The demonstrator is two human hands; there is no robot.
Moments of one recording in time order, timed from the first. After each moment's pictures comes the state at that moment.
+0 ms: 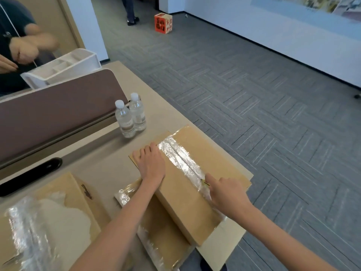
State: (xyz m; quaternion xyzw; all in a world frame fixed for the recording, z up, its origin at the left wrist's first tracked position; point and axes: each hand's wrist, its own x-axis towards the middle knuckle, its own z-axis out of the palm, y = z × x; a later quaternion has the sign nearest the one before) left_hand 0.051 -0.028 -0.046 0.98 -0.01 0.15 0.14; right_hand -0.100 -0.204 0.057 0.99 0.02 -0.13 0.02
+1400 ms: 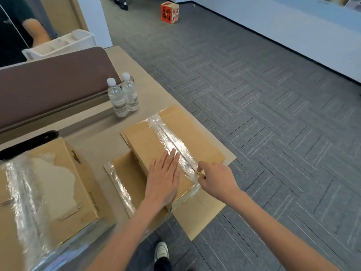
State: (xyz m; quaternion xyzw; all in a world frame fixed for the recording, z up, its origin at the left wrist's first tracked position) left_hand -0.122 -0.070 -0.031 0.97 -0.21 -0.04 0.13; right_hand -0.160 -0.241 0.067 0.99 0.01 -0.11 -0.09
